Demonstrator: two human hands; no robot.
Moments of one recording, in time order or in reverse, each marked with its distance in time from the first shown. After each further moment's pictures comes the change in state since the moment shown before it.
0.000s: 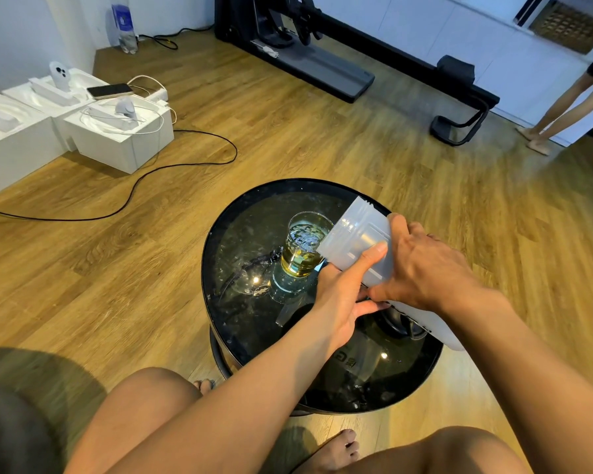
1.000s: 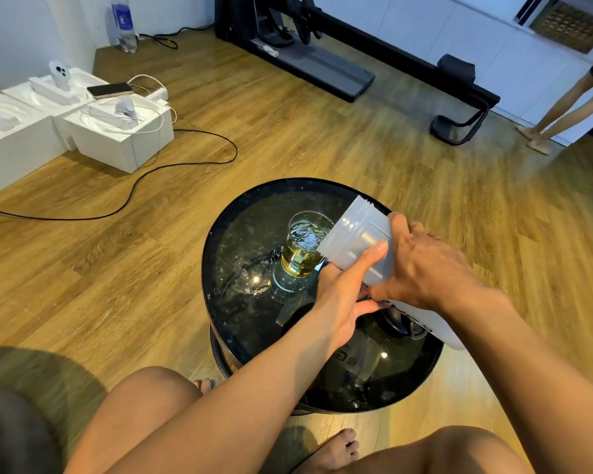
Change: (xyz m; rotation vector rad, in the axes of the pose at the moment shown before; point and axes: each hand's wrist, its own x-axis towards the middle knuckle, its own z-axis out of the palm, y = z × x) left_hand 0.002 -0.001 -0.002 -0.006 -0.012 0.008; right_hand 0.002 0.001 0.001 -0.008 0.004 -0.014
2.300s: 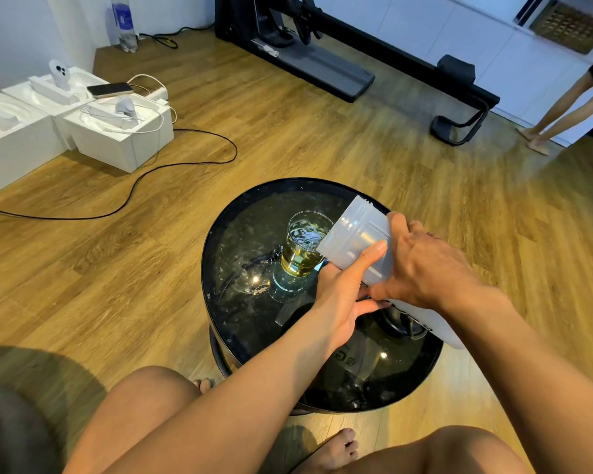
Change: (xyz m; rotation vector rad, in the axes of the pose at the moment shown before) left_hand 0.000 0.000 0.001 0.007 0.023 -0.006; right_hand -0.002 -0.002 -0.004 -0.003 -0.020 0.005
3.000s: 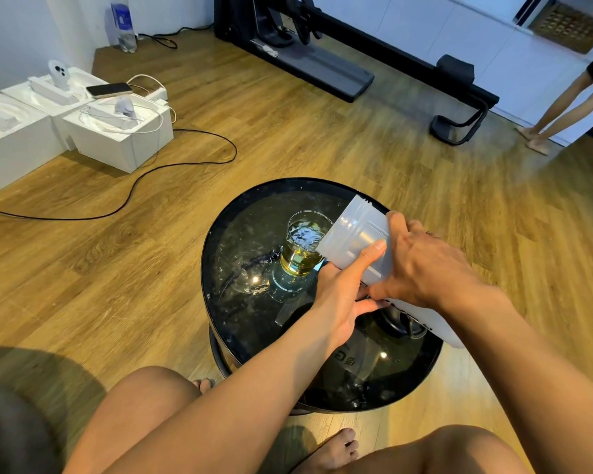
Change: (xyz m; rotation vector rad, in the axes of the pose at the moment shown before) left_hand -0.001 0.000 0.000 -0.002 0.006 -0.003; right_hand 0.000 -0.001 -0.001 0.001 -0.016 0.012
